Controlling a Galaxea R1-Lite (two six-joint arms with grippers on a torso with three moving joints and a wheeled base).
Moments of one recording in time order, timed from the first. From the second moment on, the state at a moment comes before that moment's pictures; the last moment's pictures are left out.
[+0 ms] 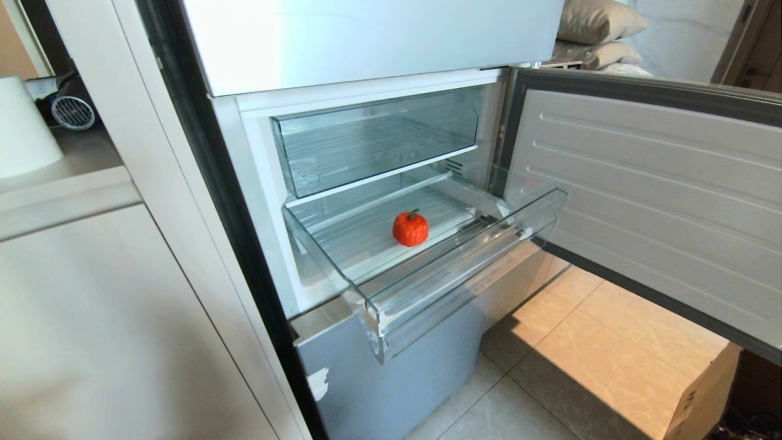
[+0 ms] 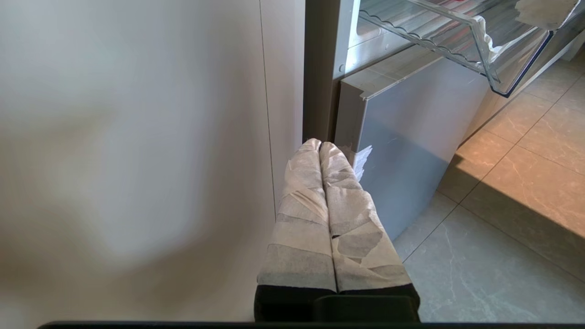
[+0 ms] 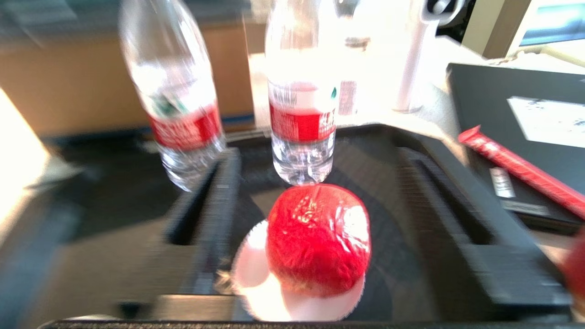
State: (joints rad) left arm -0.01 0.00 0.00 0.00 0.00 0.00; right arm -1.35 2.02 -1.11 -0.97 0.19 0.08
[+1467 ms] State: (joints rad) left arm -0.01 0.00 0.00 0.00 0.00 0.00; right arm -0.18 0.39 -0.12 -0.10 0.13 -0.08
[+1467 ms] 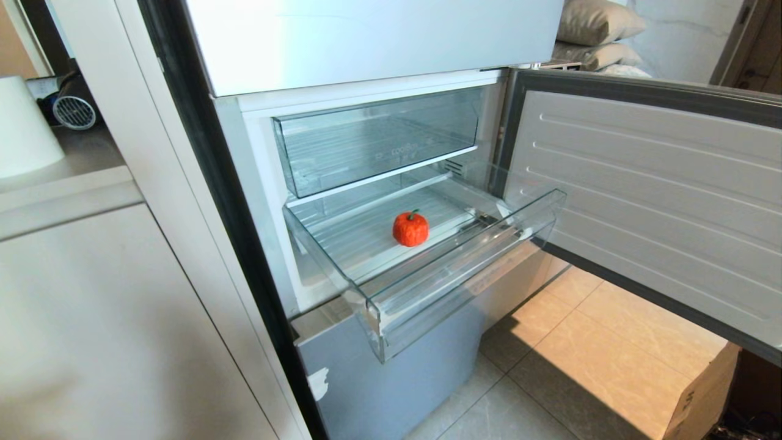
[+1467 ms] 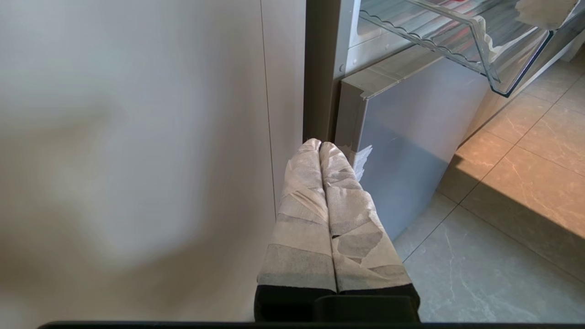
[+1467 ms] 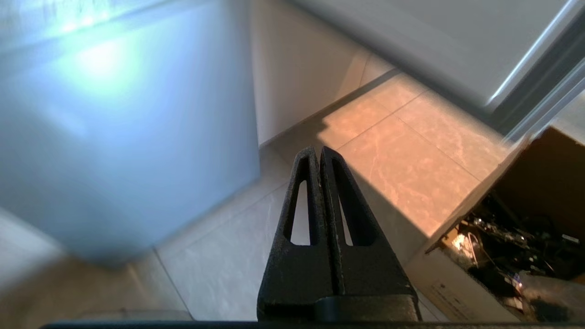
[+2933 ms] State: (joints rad) left arm -0.01 0.00 0.00 0.00 0.00 0.00; right arm 0.00 0.00 0.00 0.00 0.01 -0.04
